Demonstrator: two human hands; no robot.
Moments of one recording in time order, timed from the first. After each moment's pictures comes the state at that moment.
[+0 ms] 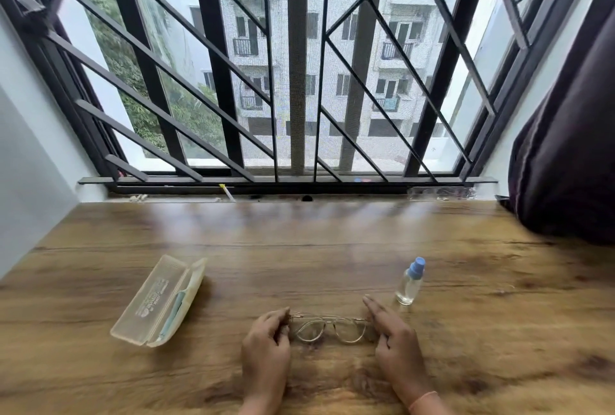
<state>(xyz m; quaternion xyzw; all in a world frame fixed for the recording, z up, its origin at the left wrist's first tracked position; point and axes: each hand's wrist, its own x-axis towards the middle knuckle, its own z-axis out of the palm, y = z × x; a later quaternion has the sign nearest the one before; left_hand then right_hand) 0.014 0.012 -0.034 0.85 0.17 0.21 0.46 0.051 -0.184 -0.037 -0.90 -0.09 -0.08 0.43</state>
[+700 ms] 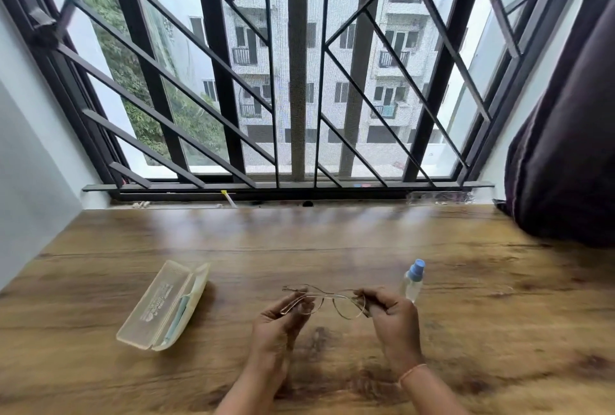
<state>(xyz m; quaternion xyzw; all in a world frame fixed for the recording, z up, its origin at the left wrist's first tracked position) 0.037 0.008 -0.007 0.38 0.20 0.04 0.90 0.072 -0.158 -0.004 -0.77 0.02 -0.12 0.63</state>
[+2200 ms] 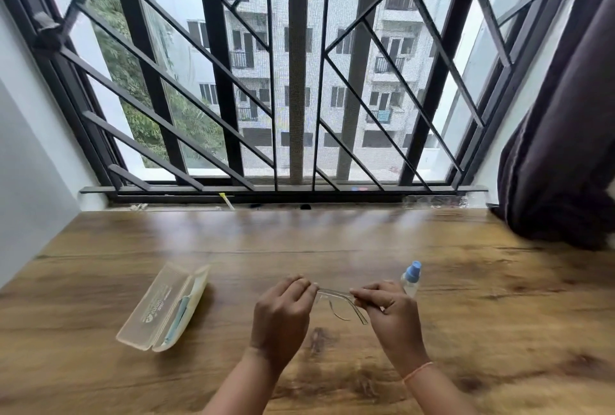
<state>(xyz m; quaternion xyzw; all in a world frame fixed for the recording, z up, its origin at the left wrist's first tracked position) 0.039 0.017 0.024 0.88 -0.18 0.42 0.14 0.062 -0.162 0.021 -0.85 -0.11 -0.20 0.48</state>
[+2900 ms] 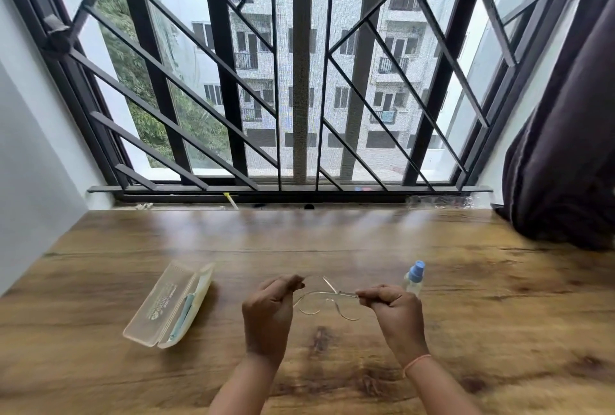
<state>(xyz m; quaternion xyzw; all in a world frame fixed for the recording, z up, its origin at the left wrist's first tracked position) 0.039 0.024 0.014 0.79 0.02 0.41 0.46 0.074 -0.163 0.007 -0.77 -0.01 -0.10 0.63</state>
